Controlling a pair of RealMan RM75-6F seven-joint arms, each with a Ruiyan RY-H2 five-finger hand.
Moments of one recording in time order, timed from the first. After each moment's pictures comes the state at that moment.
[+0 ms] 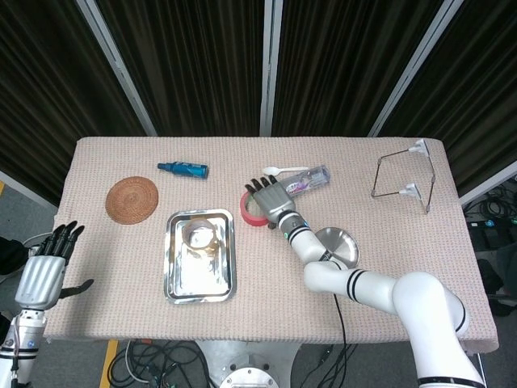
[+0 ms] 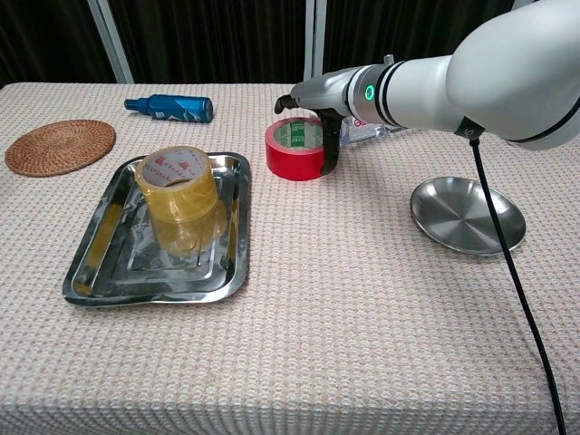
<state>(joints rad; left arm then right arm) -0.19 -1.26 0.03 -1.48 1.48 1.52 0.00 1.29 -1.75 0.18 -1.06 -0.50 0.59 -0.67</state>
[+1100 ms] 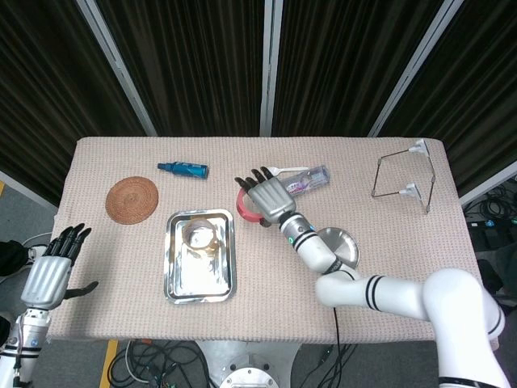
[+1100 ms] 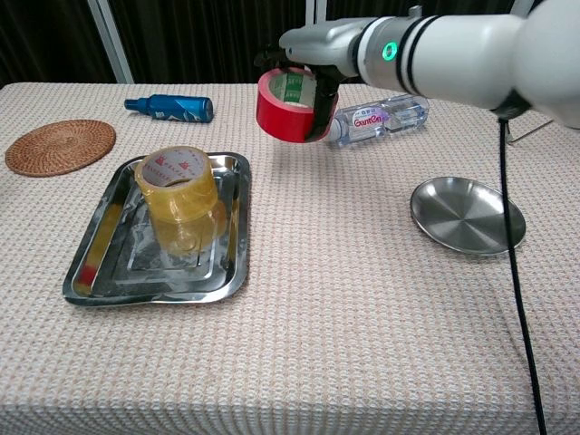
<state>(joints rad) -0.18 -1.26 0.00 -1.48 1.52 1.45 -0.03 1.22 -1.56 0.18 -1.41 -0.71 0.82 -0.56</state>
